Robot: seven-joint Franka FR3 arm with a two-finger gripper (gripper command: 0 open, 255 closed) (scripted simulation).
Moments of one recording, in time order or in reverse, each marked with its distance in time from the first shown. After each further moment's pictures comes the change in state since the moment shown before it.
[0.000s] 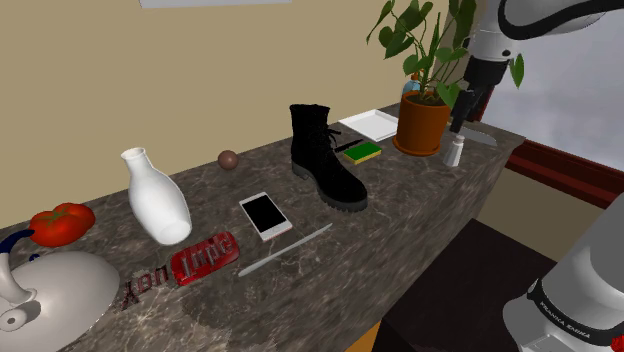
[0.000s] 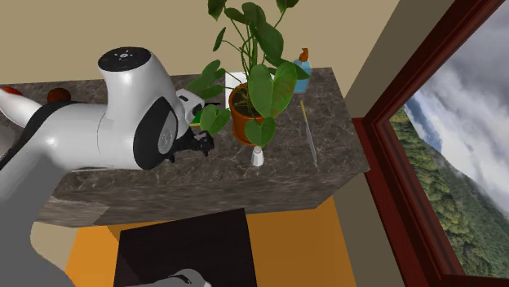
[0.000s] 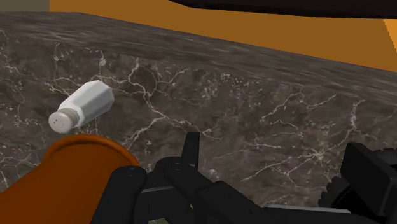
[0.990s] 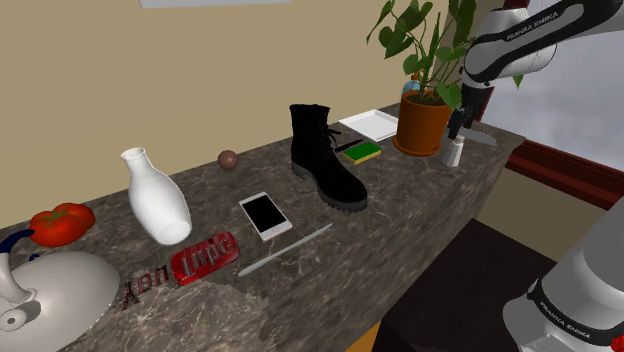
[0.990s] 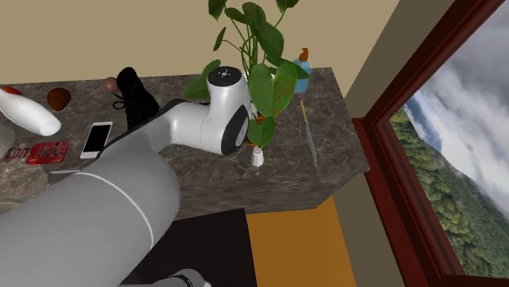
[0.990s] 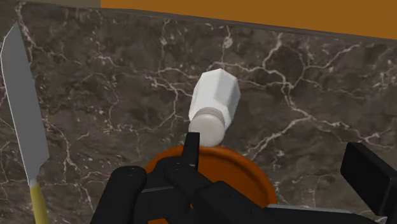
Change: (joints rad) arm -0.078 0.430 -0.215 0.110 -0.072 0.380 -0.180
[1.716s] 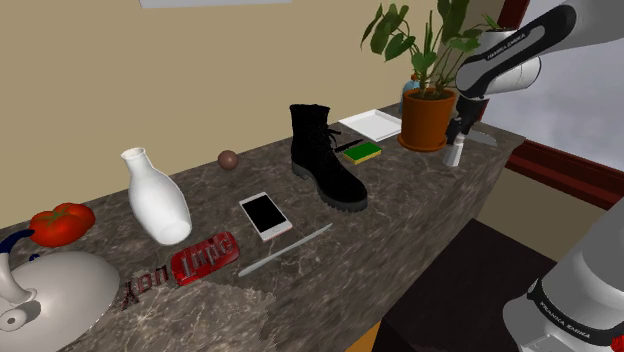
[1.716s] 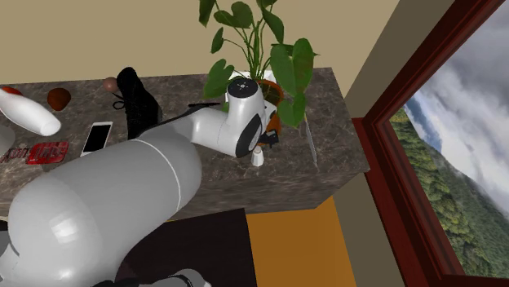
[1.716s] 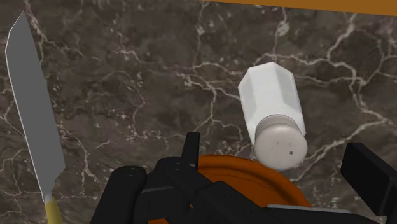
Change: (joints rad) arm -0.013 0.170 -0.055 0.035 0.059 0.166 -0.069
